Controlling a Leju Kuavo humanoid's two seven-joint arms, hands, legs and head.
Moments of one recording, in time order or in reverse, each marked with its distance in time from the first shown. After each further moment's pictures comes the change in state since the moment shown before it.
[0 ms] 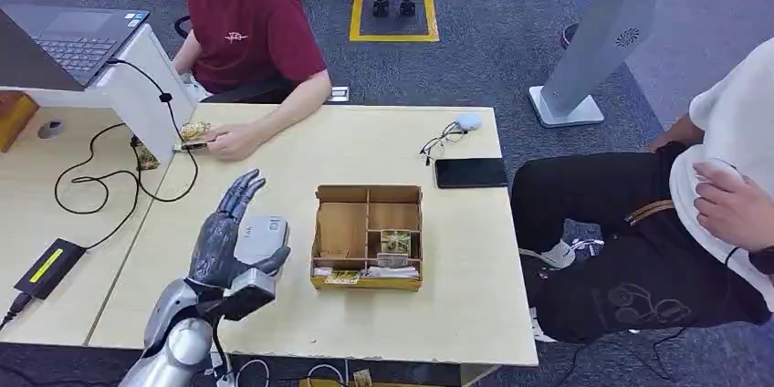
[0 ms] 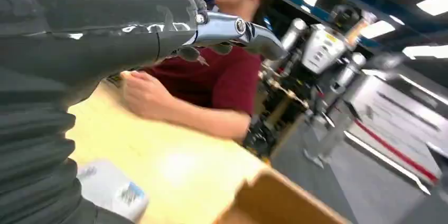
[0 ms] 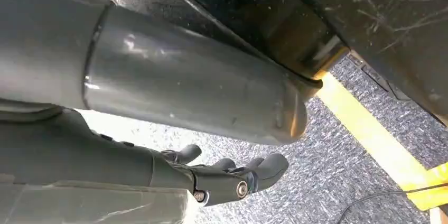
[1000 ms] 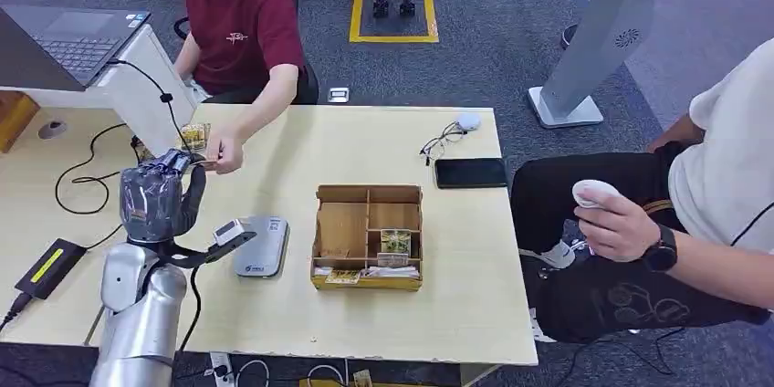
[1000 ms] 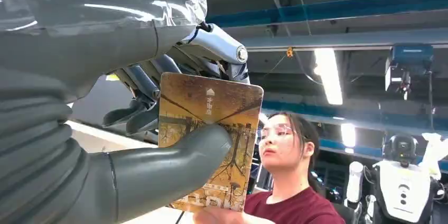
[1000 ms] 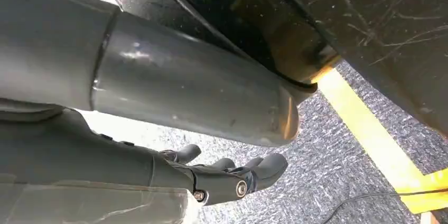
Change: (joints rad) left arm -0.257 -0.211 0.603 0.223 -0.623 0.390 -0.233; right arm -0.028 0.000 0.044 -0.001 0.042 0.049 0.007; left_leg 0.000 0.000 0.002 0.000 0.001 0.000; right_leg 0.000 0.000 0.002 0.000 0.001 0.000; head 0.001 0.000
